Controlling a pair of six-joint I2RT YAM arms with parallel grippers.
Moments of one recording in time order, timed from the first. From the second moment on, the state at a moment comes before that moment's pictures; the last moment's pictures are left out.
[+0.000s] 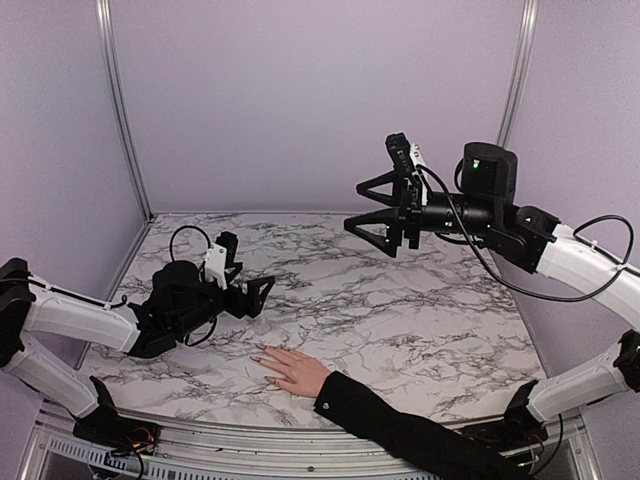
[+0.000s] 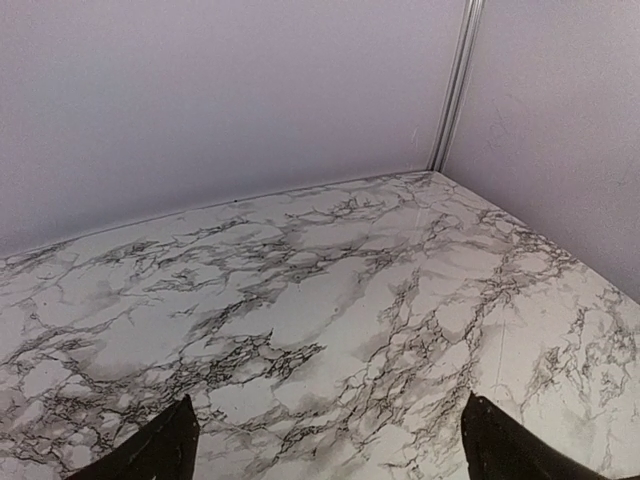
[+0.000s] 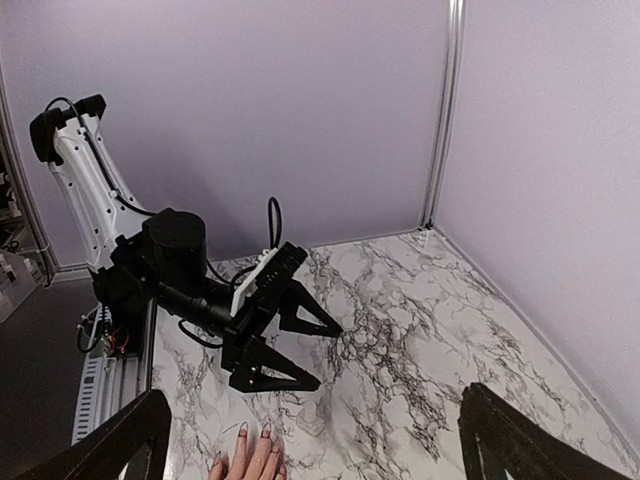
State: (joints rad) left arm -0.85 1.43 0.48 0.76 -0.21 -0.18; right arm 0.74 1.24 1.20 -0.09 -0.57 -0.09
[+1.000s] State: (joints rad) left arm -0.44 1.49 1.13 -0.24 0.11 -0.52; right arm 0.22 1.27 0.98 -0.19 -0.38 0.27
